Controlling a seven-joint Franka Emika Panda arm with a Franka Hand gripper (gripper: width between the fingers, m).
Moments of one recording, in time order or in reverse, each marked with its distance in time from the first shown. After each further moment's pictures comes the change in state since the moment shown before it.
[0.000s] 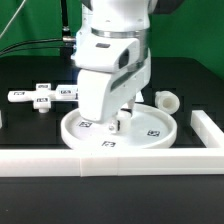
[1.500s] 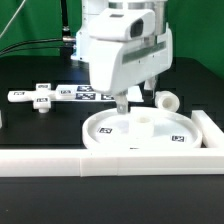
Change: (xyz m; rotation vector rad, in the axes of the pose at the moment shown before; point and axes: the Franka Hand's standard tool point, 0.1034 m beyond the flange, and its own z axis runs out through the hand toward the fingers) arm 0.011 -0.026 -0.043 -0.065 0.050 0.257
